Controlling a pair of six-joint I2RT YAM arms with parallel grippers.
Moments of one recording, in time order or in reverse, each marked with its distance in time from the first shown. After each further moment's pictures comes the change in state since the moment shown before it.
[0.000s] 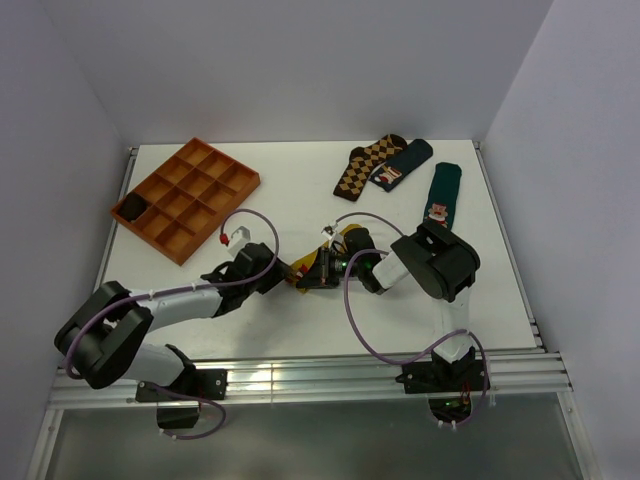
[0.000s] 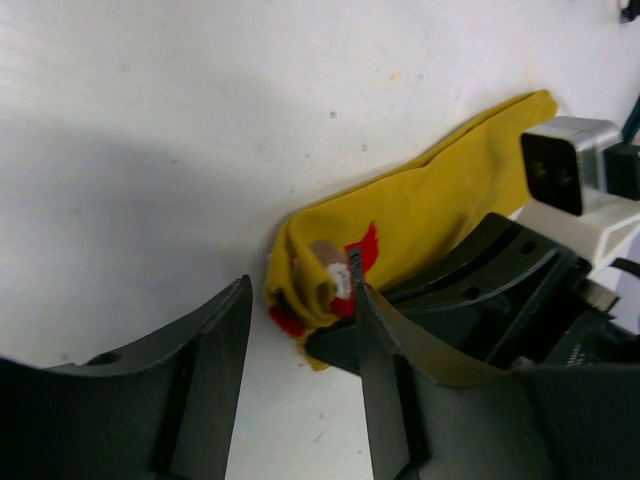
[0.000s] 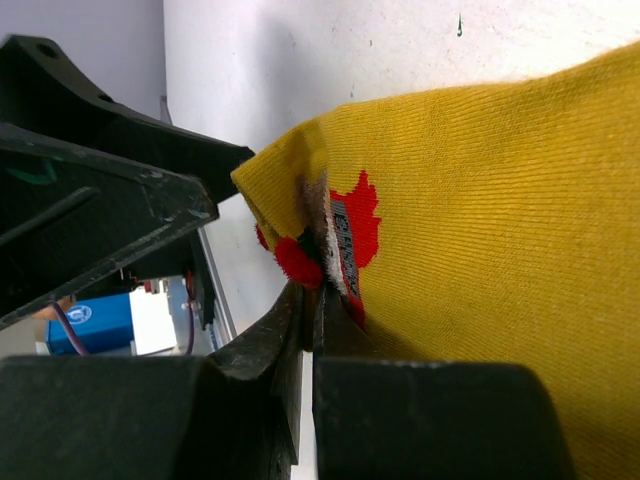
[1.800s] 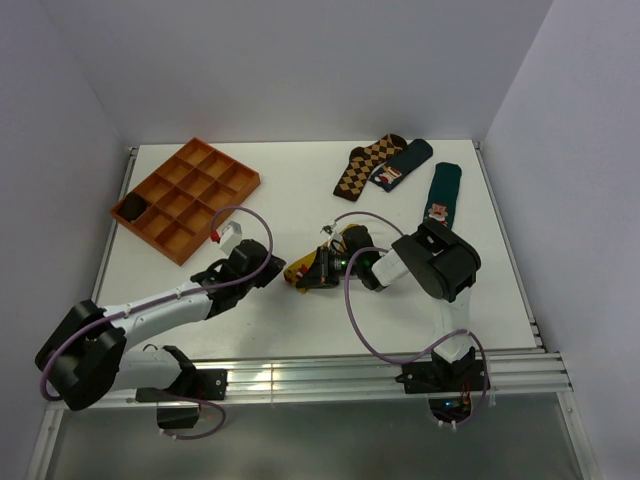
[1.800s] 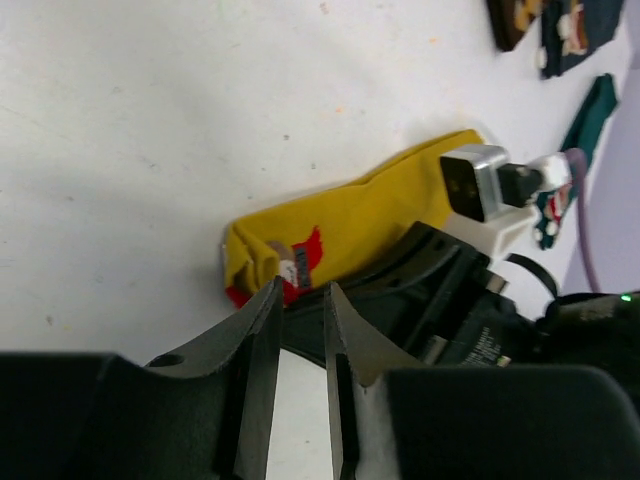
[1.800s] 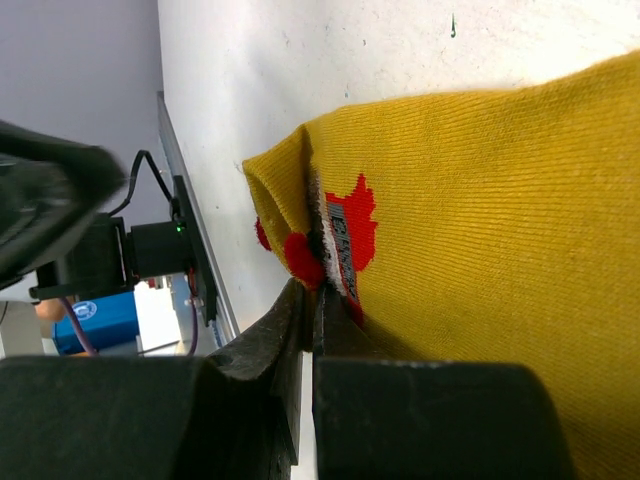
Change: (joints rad) left arm -0.024 -0.150 0.053 -0.137 -0.087 -0.075; right arm -0.004 -0.003 0.027 -0.067 -0.013 -0.011
